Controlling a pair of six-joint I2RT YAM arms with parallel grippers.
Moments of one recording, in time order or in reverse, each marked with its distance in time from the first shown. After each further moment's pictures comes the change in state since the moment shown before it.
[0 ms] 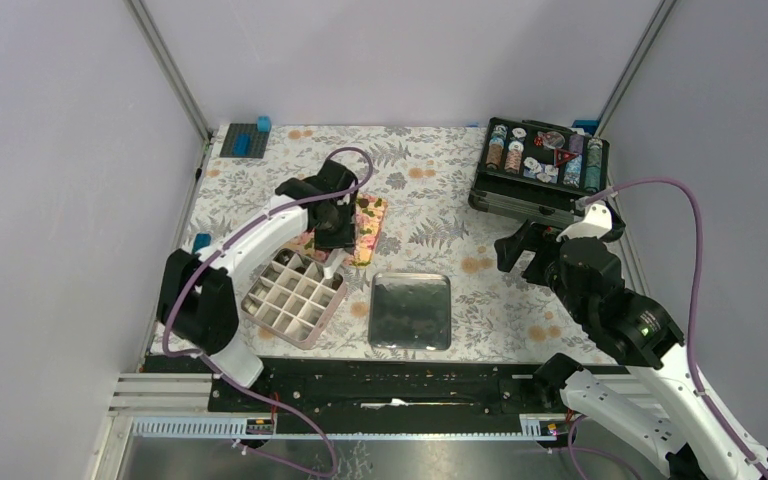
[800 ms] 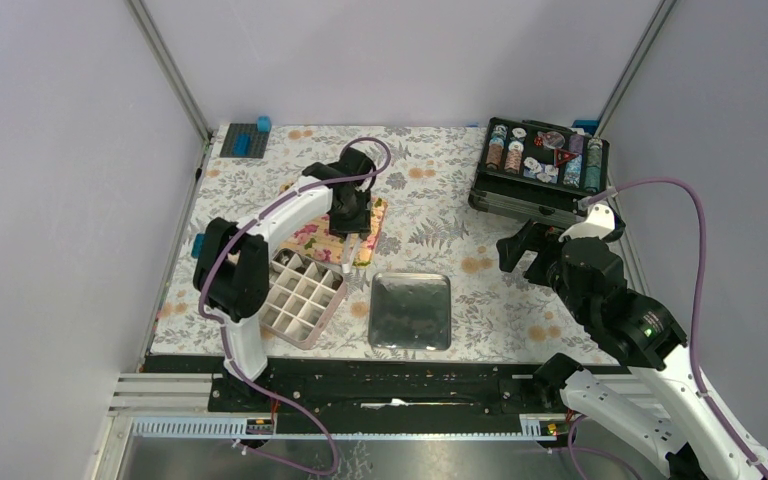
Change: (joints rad) left arm 0.000 0.262 0.209 0.020 -0.029 0.006; right arm 0.000 0.000 0.016 -0.021 0.010 0.004
